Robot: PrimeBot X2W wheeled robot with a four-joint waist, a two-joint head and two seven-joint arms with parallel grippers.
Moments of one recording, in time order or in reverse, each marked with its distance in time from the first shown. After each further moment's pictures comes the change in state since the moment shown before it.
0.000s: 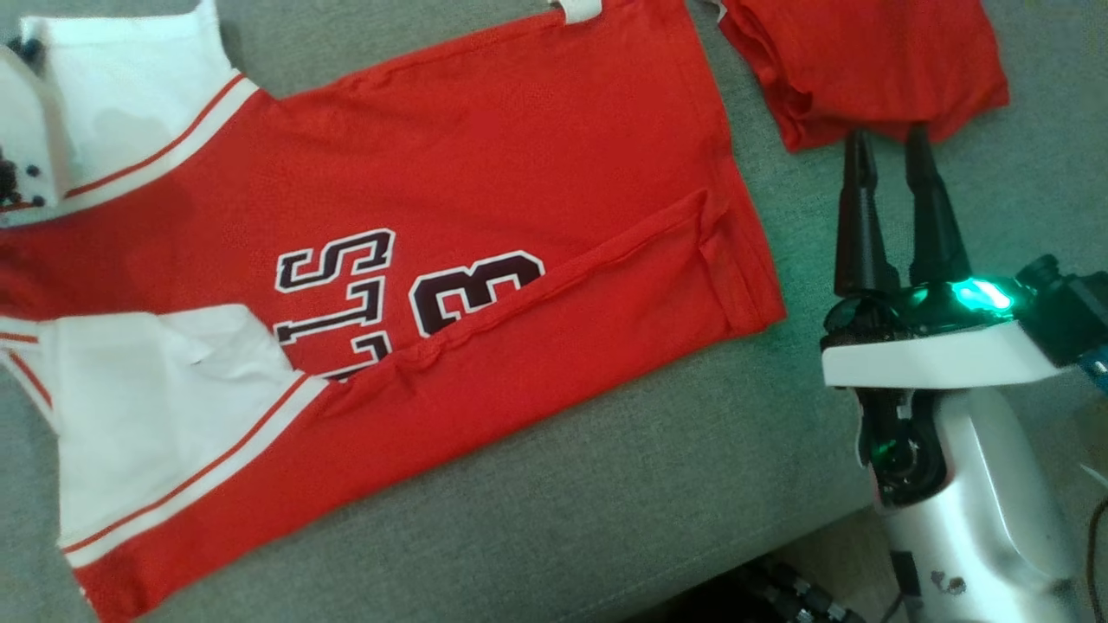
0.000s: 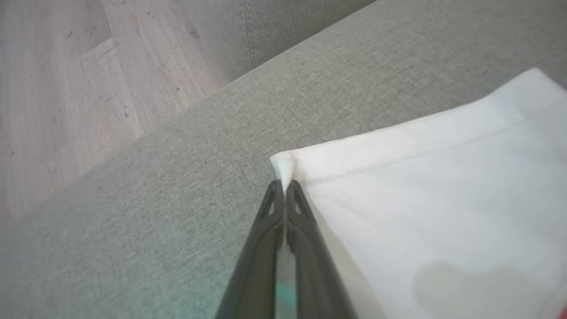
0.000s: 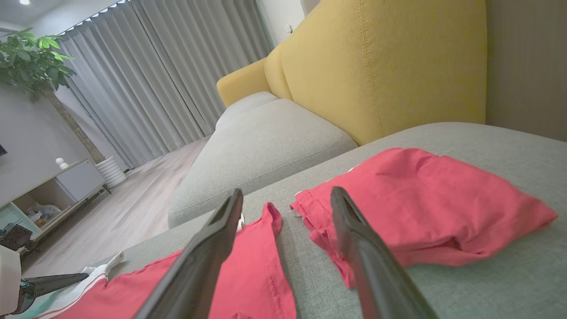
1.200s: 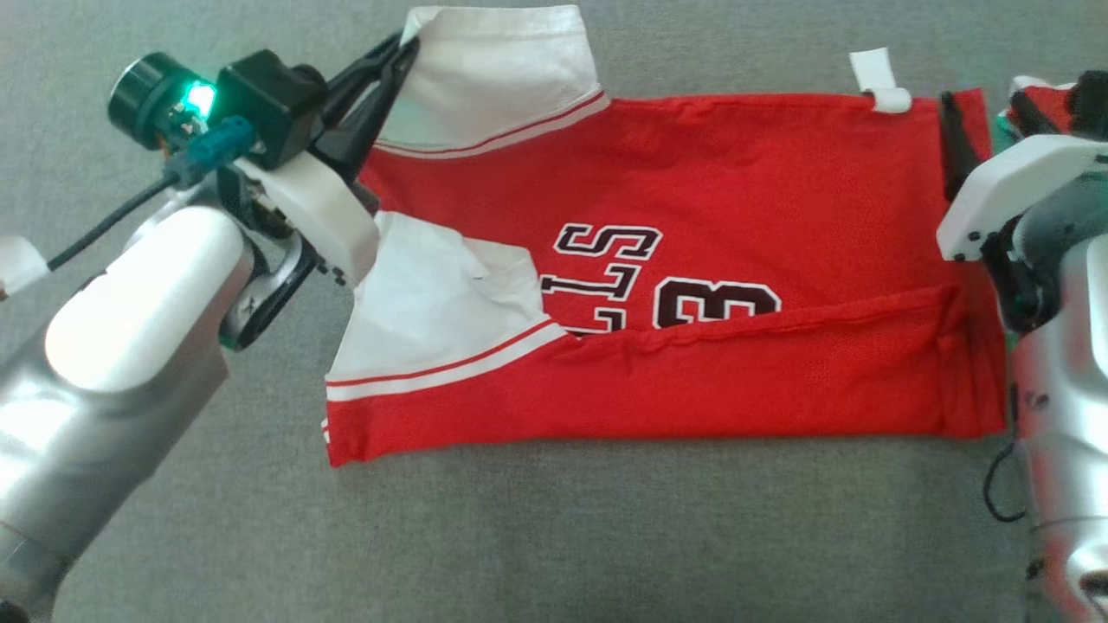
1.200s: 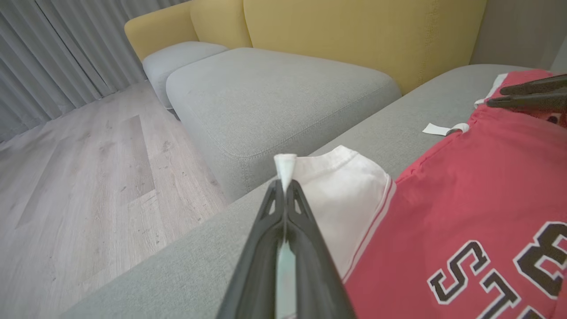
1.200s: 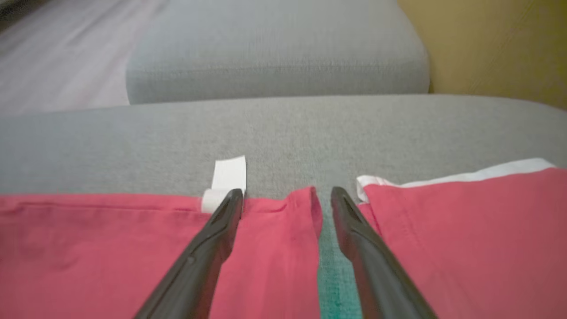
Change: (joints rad) left arm 0.169 -0.105 -0.145 -0.559 0.050 0.106 -0.391; right arm -0.369 -0.101 -0.294 0.471 -0.448 0.000 0.510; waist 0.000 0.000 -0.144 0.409
